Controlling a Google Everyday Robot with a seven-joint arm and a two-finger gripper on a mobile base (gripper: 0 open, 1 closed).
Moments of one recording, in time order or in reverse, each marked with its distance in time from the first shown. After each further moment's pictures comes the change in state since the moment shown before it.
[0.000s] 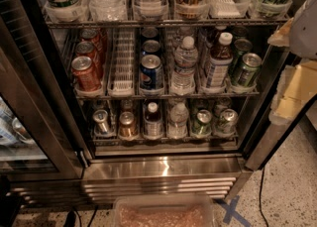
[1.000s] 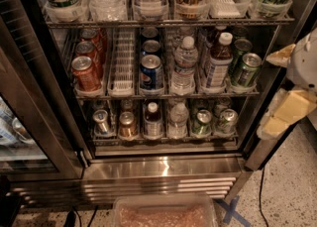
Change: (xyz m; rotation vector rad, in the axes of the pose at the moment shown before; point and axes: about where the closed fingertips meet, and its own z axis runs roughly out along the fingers) arm 0.010 0.007 0.042 0.046 -0.146 0.072
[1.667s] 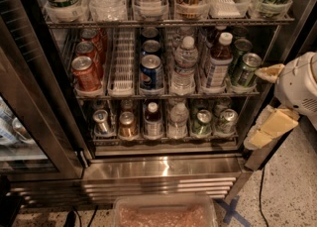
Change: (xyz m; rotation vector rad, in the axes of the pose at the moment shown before) arm 0.006 0.008 0.040 0.009 -0.110 0.008
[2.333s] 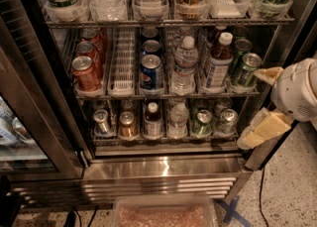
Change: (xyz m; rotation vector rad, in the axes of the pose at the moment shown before) arm -0.003 0.000 0.008 0.051 -0.054 0.022
